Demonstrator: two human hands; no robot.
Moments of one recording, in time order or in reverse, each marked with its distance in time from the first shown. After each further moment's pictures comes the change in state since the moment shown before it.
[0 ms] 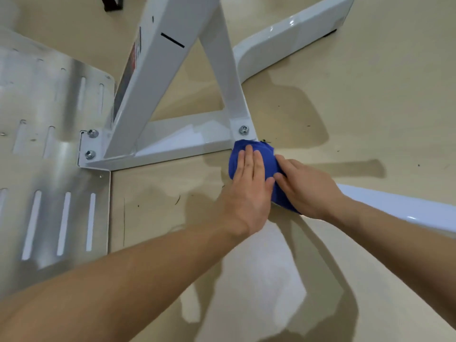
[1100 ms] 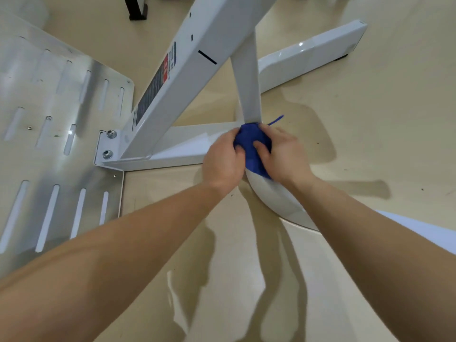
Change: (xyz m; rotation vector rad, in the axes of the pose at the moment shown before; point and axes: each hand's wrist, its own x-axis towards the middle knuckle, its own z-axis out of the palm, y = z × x) left_hand 0.065 -0.054 -0.065 -0.433 0.117 -0.393; right_hand 0.082 -0.057 -0.020 0.336 0.410 -0.028
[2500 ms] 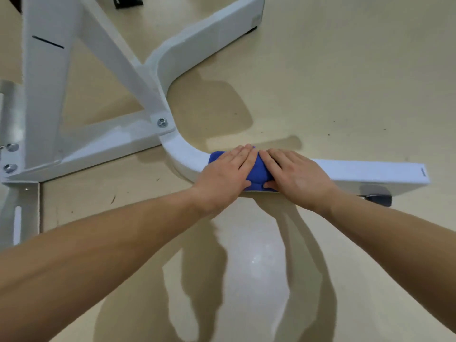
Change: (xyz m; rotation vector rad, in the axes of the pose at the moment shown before) left_hand -0.107 0.071 0.111 0.693 -0.513 0.886; right_hand -0.169 0.166 -0.110 -0.675 -0.188 -0.287
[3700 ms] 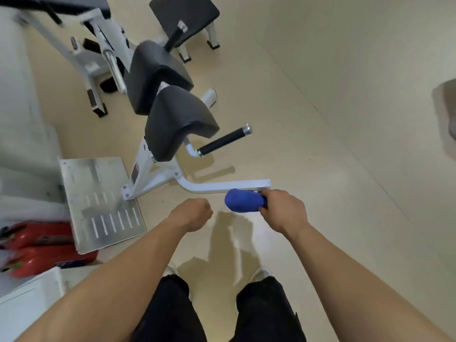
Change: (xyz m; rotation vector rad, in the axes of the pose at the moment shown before) left_hand -0.073 0.289 -0.658 -0.358 -0.652 -0.590; right_hand -0.270 0.085 -0.689 0.549 -0.403 0.675
